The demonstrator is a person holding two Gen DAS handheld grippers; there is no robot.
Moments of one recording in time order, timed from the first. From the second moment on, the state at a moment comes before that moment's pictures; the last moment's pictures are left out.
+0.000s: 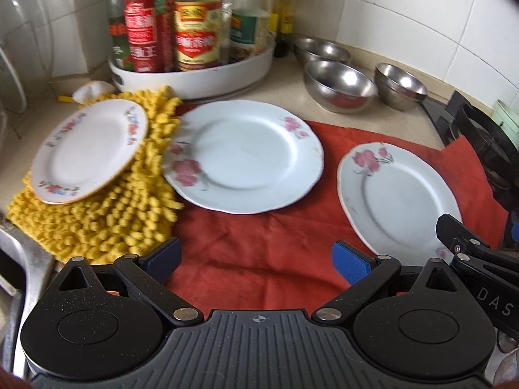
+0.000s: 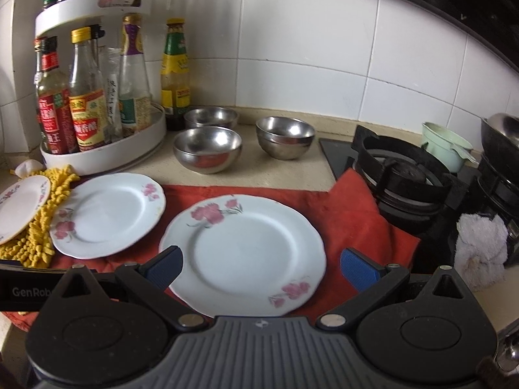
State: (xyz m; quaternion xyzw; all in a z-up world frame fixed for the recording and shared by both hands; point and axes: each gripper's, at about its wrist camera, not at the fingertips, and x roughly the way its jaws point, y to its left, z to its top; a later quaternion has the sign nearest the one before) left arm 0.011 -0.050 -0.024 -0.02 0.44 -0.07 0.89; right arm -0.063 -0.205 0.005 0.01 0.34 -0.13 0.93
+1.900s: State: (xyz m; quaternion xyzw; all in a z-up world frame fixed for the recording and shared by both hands) left arm 0.065 -0.166 -0.066 0.05 0.47 -0.20 0.86; right arm 0.029 -0.345 -0.050 0.04 0.45 0.13 0.88
